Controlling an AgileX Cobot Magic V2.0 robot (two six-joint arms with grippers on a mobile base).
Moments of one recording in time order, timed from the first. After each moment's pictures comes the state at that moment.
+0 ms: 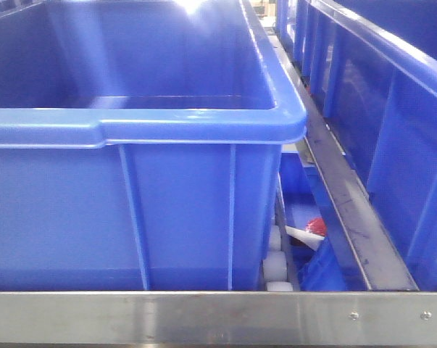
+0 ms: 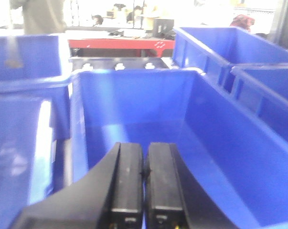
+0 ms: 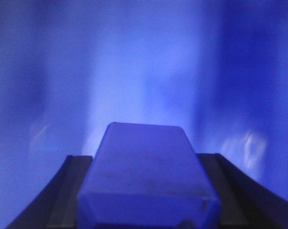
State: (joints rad) left arm -0.38 0.18 -0.59 0.19 0.51 -0.24; right arm -0.04 1.43 -1.22 -0.04 0.88 0.00
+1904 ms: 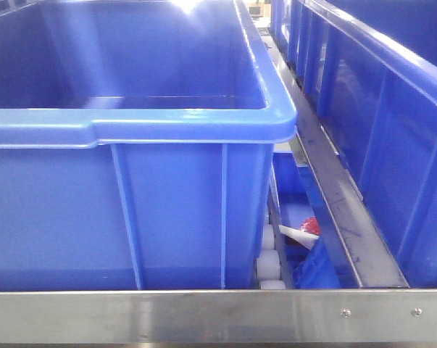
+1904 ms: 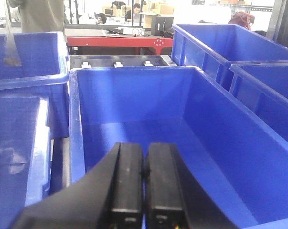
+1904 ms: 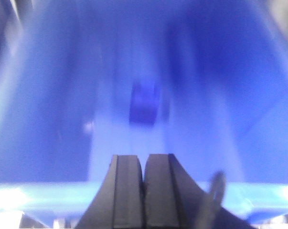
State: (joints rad) left arm -0.38 0.18 -0.59 0.20 0.51 -0.24; right arm -0.06 0.19 -0.52 -0.02 0.68 -0.01
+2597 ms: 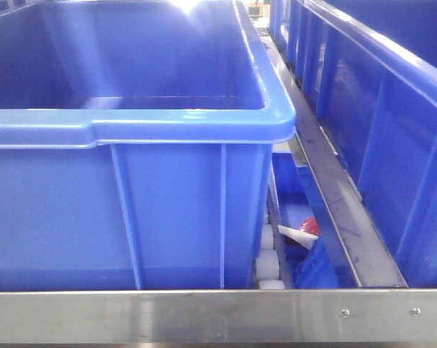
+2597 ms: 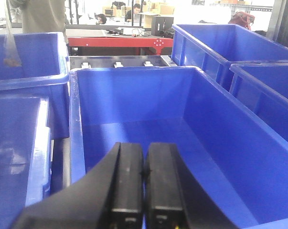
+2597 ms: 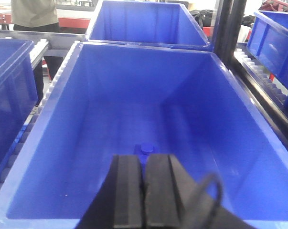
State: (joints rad) left arm -0.38 0.18 -0.58 0.20 0.51 -0.24; right arm -0.06 0.04 -0.49 0.00 0.58 -0.01
